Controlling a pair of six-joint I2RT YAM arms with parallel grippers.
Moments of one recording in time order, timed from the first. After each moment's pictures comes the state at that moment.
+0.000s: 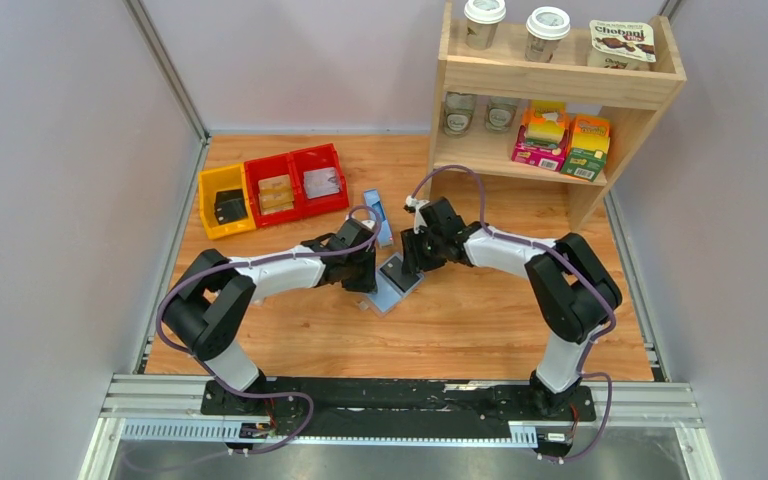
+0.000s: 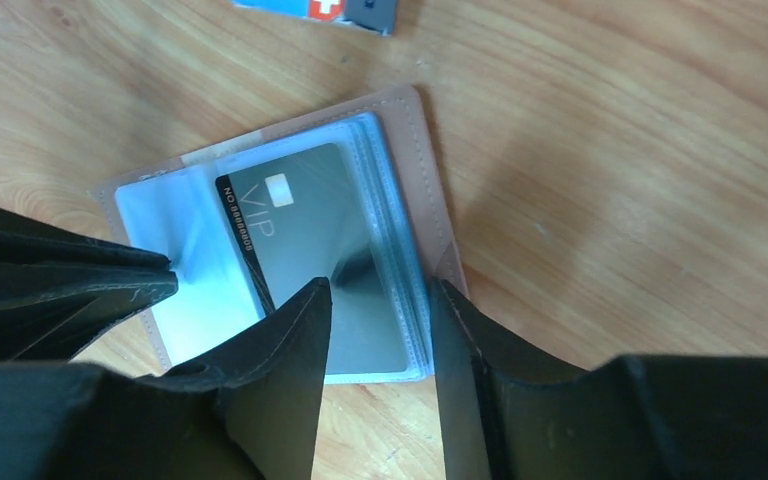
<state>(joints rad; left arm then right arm) -0.71 1.63 0.87 -0.24 0.08 -0.60 0.61 1.79 1.04 -0.19 -0.23 0.30</state>
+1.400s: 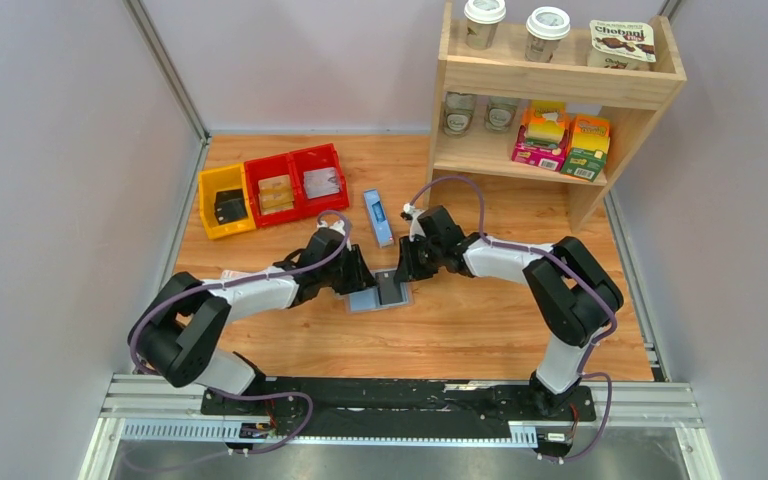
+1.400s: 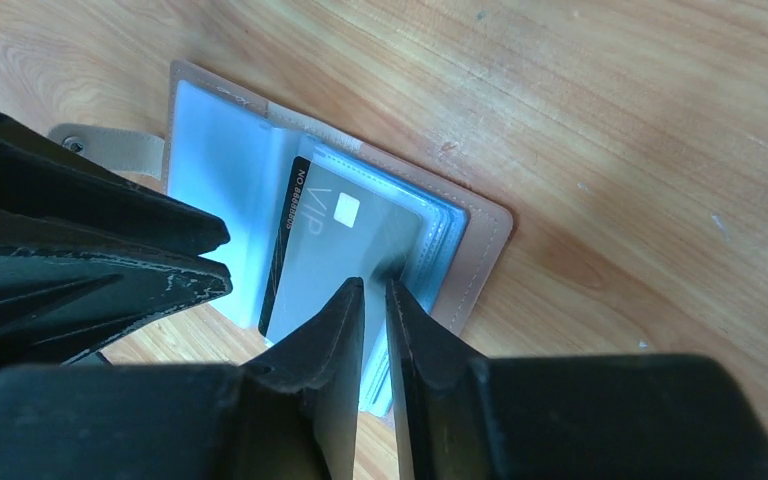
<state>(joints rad) -0.62 1.45 0.63 0.05 0.16 -0.79 0.65 1.77 0.96 -0.06 -0.35 0.43</state>
